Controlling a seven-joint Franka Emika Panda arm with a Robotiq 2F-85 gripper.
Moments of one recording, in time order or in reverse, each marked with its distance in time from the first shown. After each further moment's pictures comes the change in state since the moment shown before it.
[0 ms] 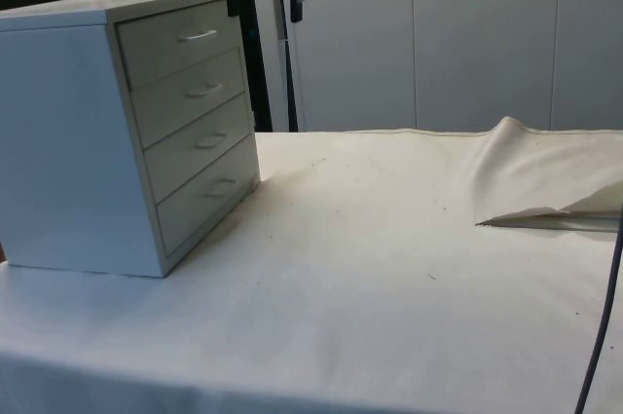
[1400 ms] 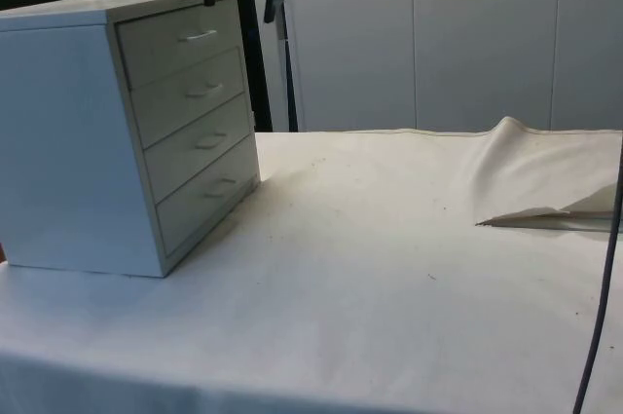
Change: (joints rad) arm -0.005 0.052 -0.081 0.002 0.083 0.230 -0.191
